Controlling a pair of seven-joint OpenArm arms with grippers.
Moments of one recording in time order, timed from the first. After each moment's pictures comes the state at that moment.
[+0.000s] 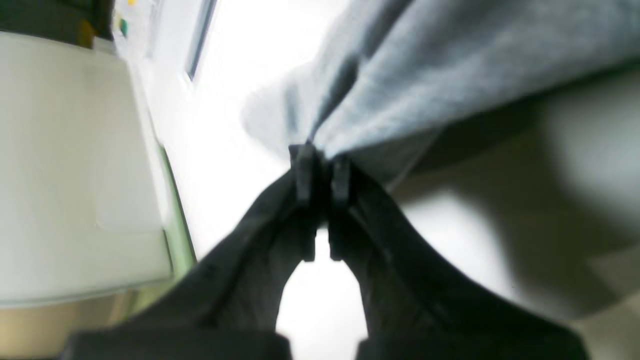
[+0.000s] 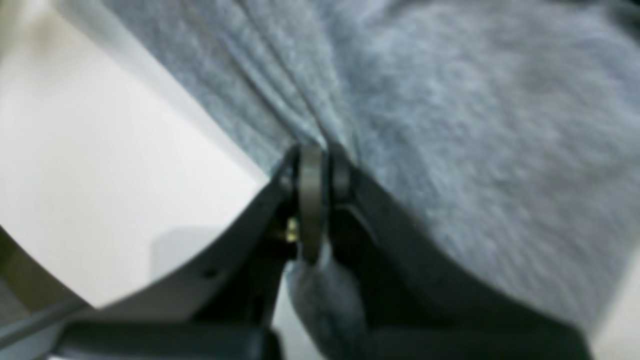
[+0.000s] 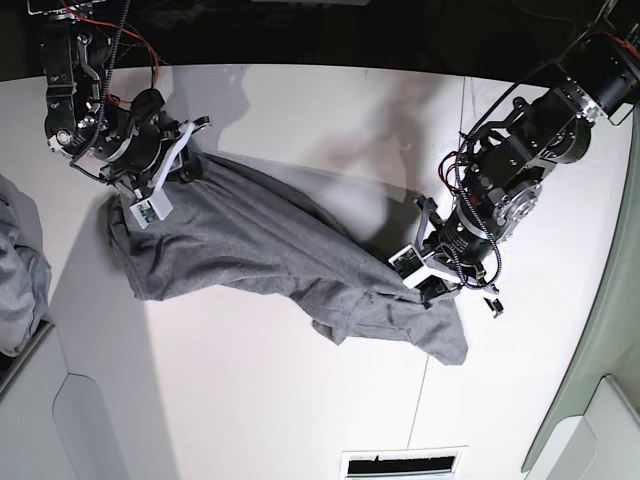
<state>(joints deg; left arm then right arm) -10.8 -33.9 43.3 86.5 13.8 7.2 21.1 -8.6 14.9 0.5 85.9 17.9 27.5 -44.4</state>
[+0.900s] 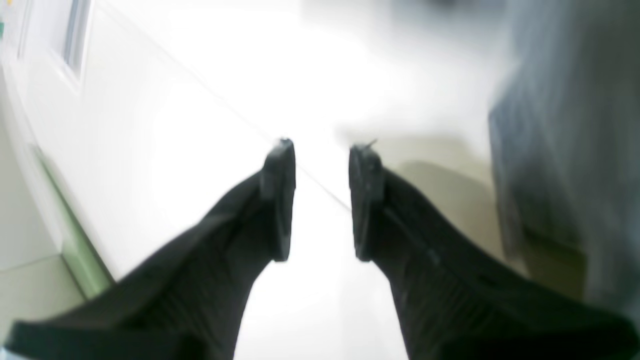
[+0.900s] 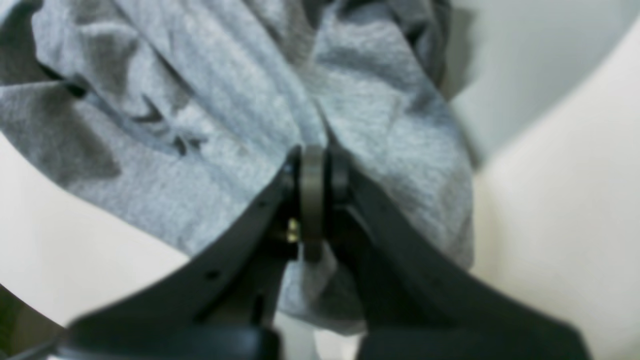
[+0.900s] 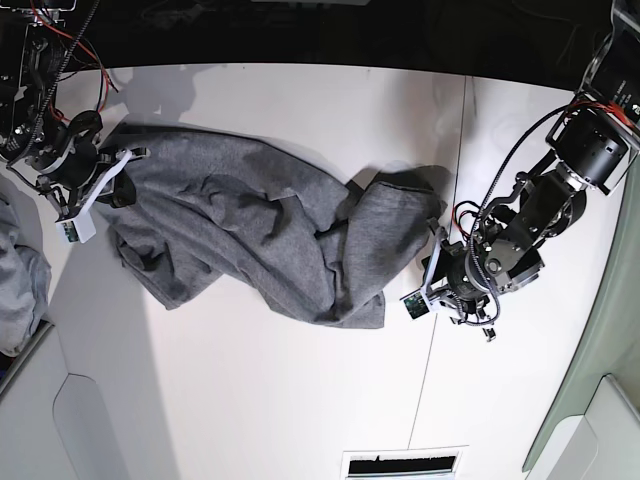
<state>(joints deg) -24.8 -28.5 42.9 63.7 1.6 -16.4 20.7 -8.7 15.9 13.6 90.0 23.2 28.5 -48.6</state>
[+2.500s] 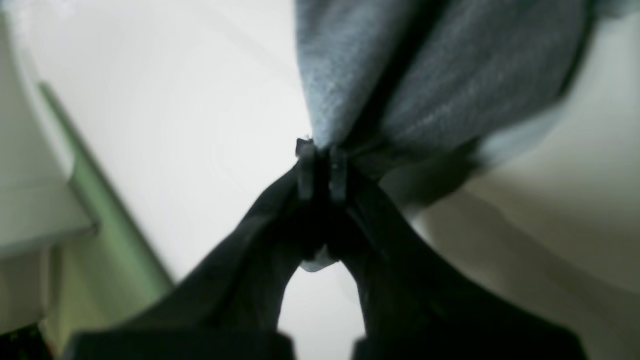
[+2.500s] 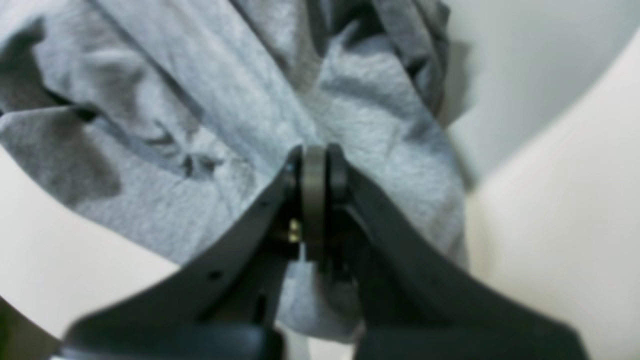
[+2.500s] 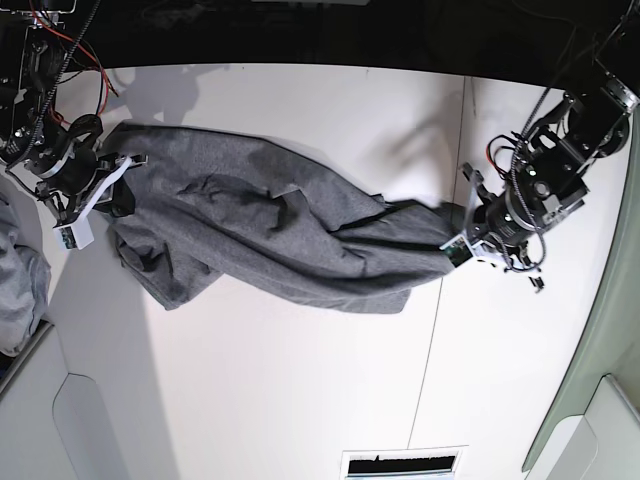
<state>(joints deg) -6.5 -40.8 35.2 88.2 1.8 -8.5 27.7 -8.2 16.5 13.6 90.0 22.9 28.3 -45.5</state>
